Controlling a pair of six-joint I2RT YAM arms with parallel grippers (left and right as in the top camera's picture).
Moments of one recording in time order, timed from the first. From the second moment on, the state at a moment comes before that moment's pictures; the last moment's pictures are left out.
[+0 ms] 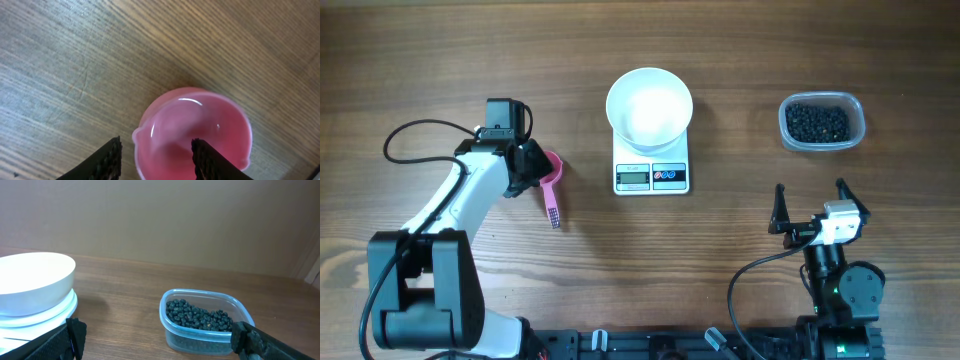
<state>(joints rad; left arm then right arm) -0.02 1.66 0.95 -0.57 -0.03 -0.63 0.01 0.02 0.01 0.00 -0.04 -0.09</state>
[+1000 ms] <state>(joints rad) -0.02 1.67 0.86 -0.42 -0.06 -0.63 0.01 0.02 0.01 0.00 -0.04 -0.09</state>
